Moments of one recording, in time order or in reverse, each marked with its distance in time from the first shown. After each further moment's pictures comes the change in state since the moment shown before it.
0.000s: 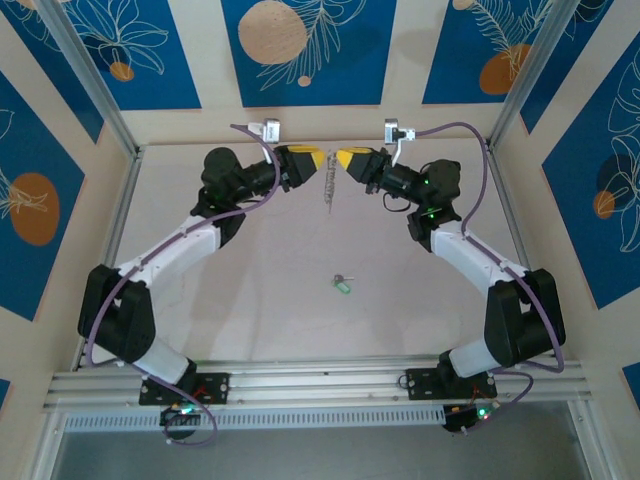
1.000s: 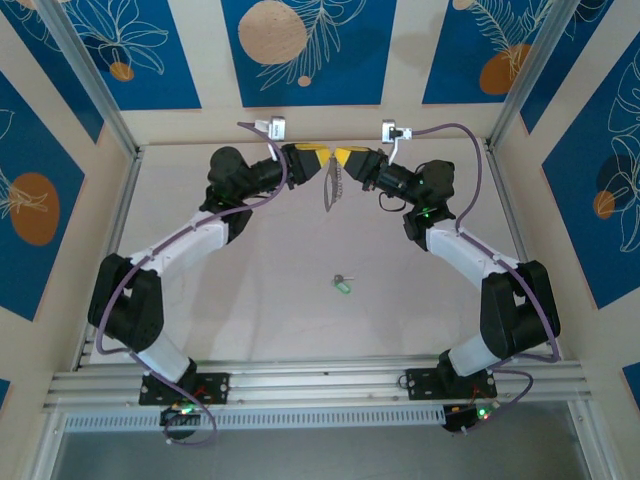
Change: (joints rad) left arm -0.010 0.063 0.032 0.089 0.038 -0.048; right arm 0.013 0.043 0.000 0.031 0.035 0.055
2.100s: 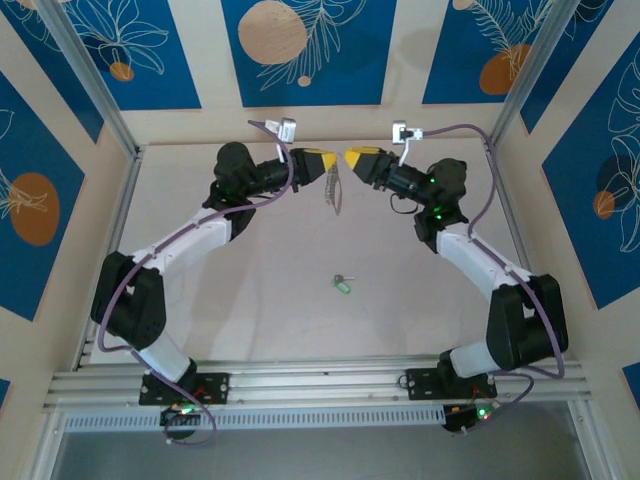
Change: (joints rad) left arm -0.016 0.018 0.054 -0.129 0.078 0.087; right arm -0.078 -0.095 -0.024 -0.139 -0.042 -0.049
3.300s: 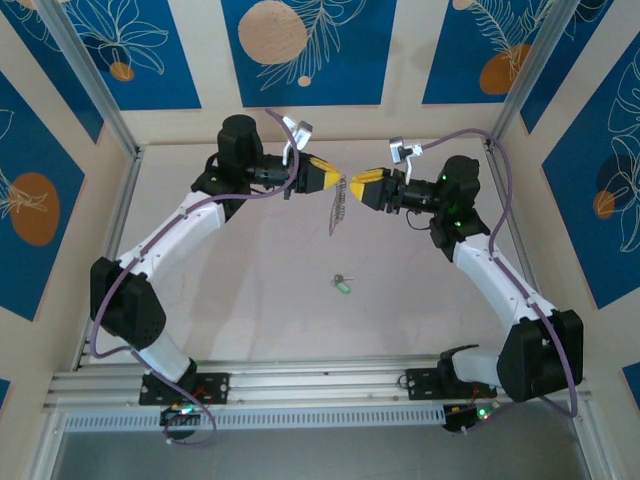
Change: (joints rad) left arm 0.011 0.000 0.239 -0.548 0.336 0.415; right arm -0.024 -0.145 -0.003 -0.393 -0.251 -0.281
